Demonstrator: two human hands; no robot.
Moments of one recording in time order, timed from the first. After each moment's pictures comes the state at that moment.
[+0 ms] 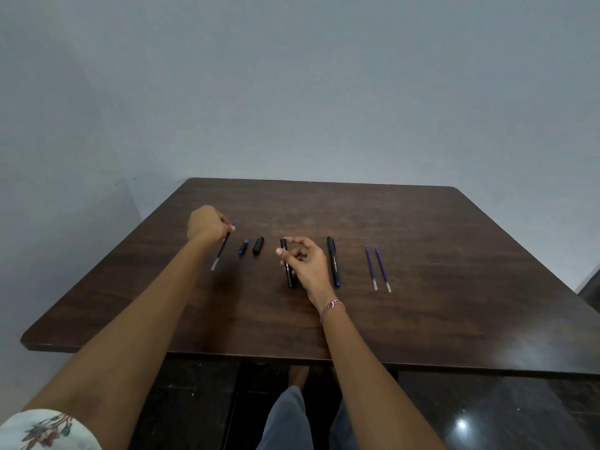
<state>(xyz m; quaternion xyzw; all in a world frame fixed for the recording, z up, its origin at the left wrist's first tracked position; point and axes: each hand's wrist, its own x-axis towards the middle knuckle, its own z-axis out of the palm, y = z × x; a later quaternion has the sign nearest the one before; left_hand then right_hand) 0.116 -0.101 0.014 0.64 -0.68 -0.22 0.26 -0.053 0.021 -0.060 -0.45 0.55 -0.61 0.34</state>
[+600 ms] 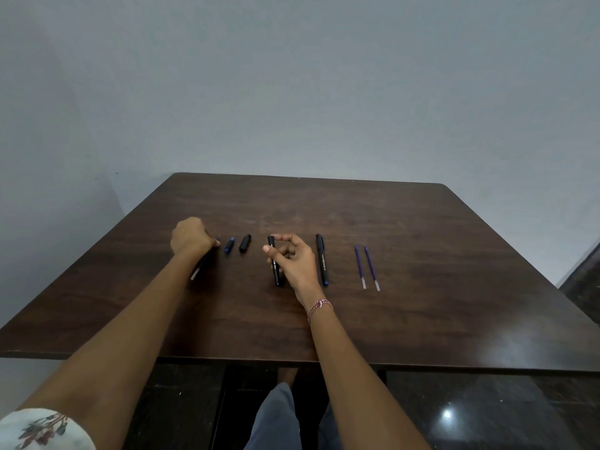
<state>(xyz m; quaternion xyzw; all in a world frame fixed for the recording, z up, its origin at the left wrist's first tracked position) 0.114 -0.101 -0.012 0.70 -0.68 -0.17 0.16 -0.055 0.019 -0.061 -0.45 0.55 -0.62 0.34</state>
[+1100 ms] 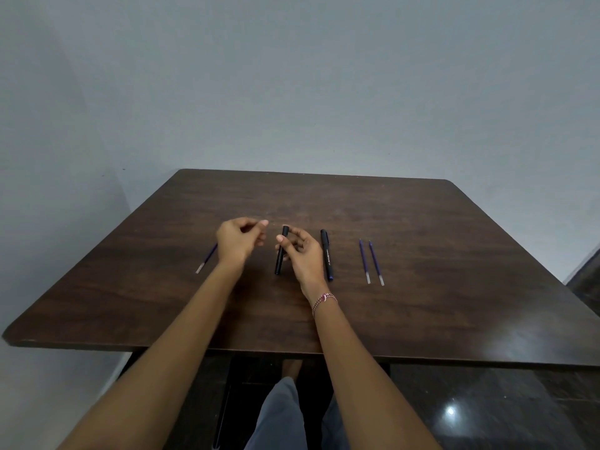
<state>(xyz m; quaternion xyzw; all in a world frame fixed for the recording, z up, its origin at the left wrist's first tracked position) 0.058 -0.050 -0.032 0.49 -0.59 -0.41 0.49 -0.054 0.016 -0.063 -0.40 0.53 -0.66 0.35</state>
